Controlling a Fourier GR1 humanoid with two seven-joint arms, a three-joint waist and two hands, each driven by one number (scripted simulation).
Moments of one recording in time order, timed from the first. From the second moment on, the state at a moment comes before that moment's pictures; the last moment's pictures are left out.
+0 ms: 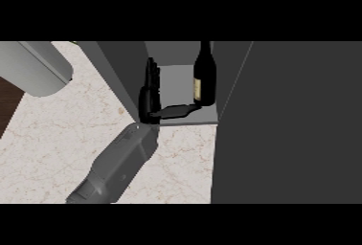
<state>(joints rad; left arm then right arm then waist) -0.78 0.00 -0.40 -0.54 0.78 0.44 -0.81 -0.11 -0.06 0.08 -2.41 -0.20 0.14 0.61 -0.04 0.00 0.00</state>
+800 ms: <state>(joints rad) -0.36 0.02 -0.73 -1.23 0.67 0.77 -0.71 -0.09 -0.08 0.05 -2.42 -0.18 0.13 0.61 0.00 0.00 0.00</state>
